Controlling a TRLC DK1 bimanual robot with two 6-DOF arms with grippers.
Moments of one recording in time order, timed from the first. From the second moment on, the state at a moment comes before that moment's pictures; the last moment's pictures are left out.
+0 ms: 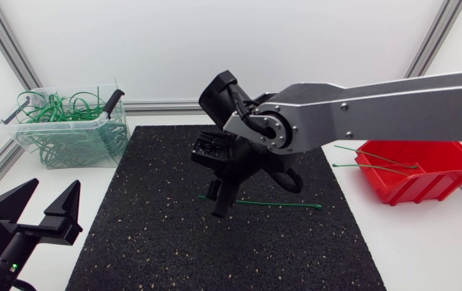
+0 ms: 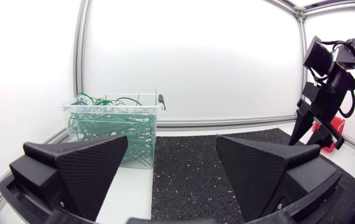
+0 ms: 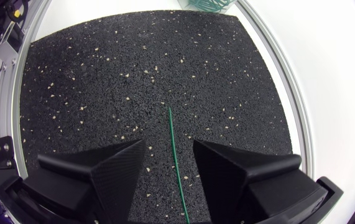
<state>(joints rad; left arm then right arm) -0.05 0.06 0.02 -0.01 0.03 -0.03 0.80 1.79 1.27 -0.55 -0.03 -0.50</state>
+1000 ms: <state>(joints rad) -0.10 0.06 0.02 -0.01 0.01 -0.01 0.25 1.50 0.93 -0.62 -0.23 -0.94</state>
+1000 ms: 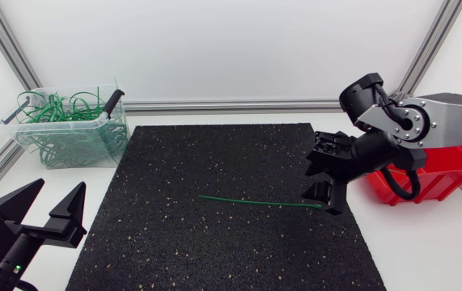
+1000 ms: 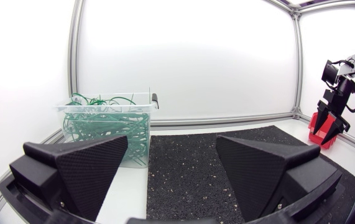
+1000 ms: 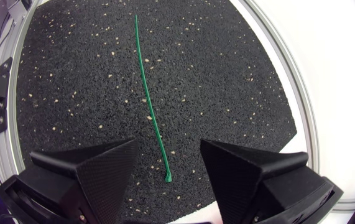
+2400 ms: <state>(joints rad) -0.11 0.08 0.02 -0.02 0.00 0.03 0.15 1.78 0.95 -0.64 -0.25 -1.13</state>
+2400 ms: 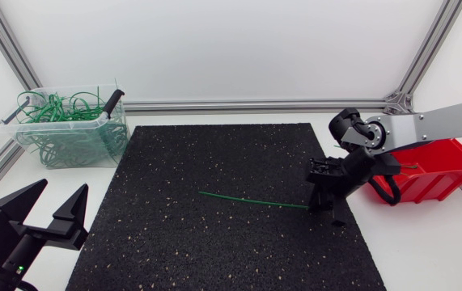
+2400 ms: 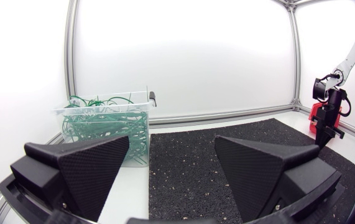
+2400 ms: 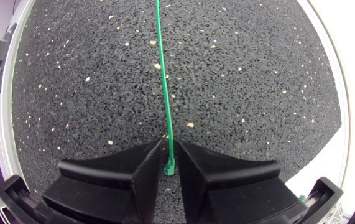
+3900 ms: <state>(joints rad) -0.11 0.09 0.02 -0.02 0.00 0.05 0.43 1.14 0.56 -0.30 0.10 -1.15</state>
